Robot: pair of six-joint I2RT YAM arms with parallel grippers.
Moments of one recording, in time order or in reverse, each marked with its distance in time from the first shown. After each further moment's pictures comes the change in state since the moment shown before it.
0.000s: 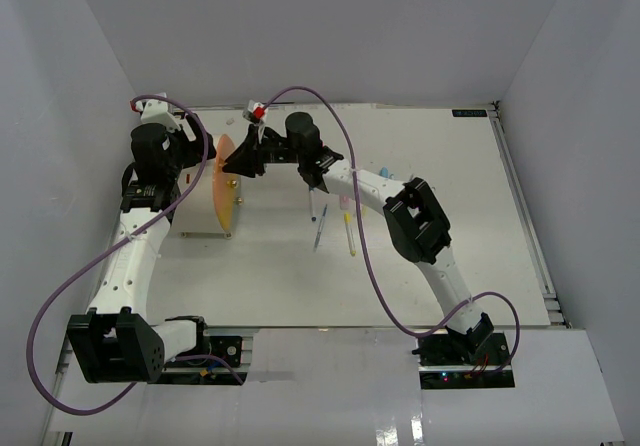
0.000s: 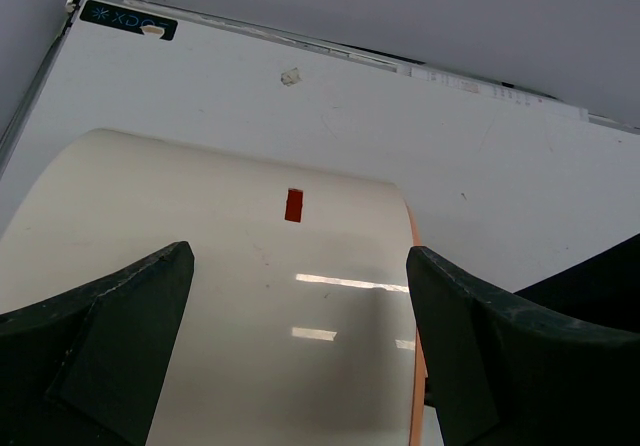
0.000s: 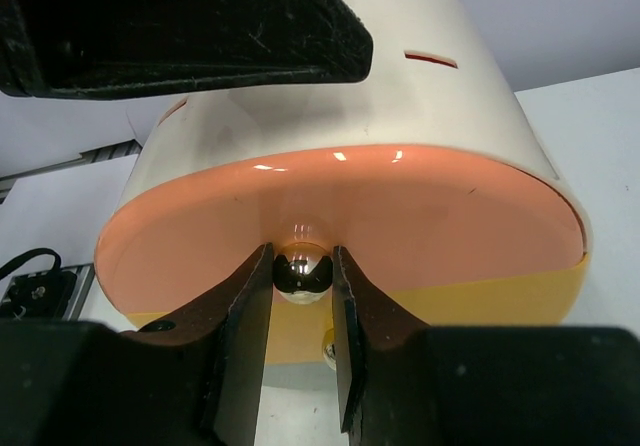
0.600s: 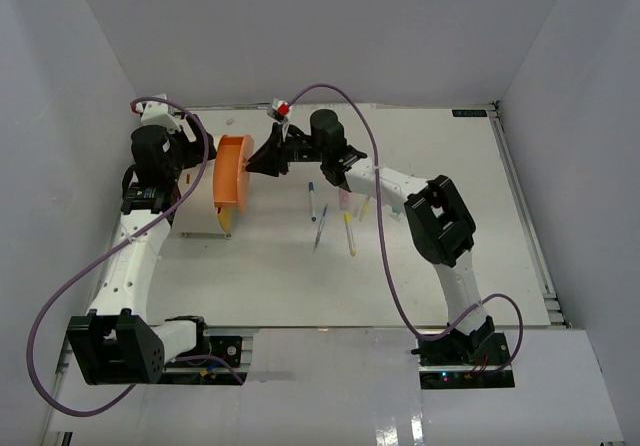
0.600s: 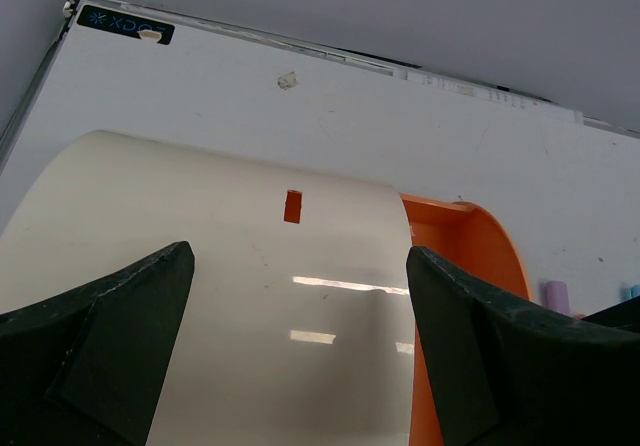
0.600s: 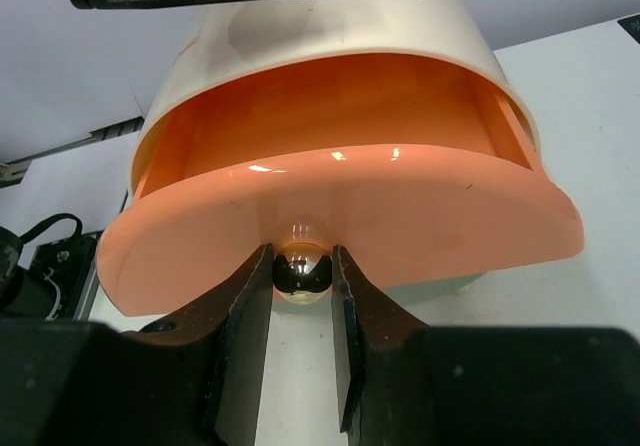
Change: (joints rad) left arm 0.000 -0.010 -0.018 0.019 0.005 -0.002; right arm -0.076 -0.152 -0.220 0.030 -0.046 0.000
